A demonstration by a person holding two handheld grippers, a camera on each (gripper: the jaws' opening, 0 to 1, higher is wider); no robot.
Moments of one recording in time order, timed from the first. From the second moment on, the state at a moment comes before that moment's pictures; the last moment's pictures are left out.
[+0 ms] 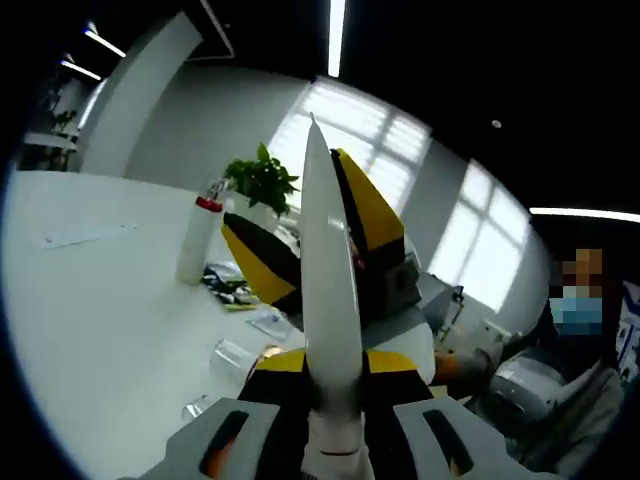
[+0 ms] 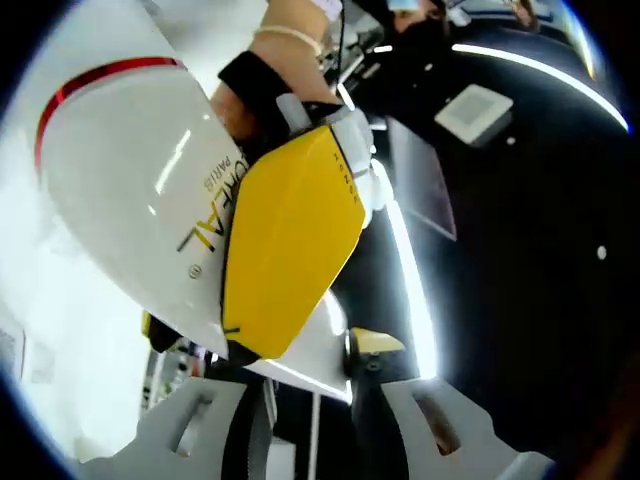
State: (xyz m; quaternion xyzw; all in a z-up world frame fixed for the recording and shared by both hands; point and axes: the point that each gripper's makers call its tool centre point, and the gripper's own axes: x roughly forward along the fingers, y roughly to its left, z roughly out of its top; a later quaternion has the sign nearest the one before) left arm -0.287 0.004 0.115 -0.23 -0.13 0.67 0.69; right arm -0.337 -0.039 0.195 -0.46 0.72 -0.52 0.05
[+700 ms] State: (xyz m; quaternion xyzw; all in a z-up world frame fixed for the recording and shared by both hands) left arm -0.311 -0.030 0.161 -0.13 -0.25 0.69 0.67; right arm -0.351 -0.037 0.193 -0.41 0.65 -0.63 0.13
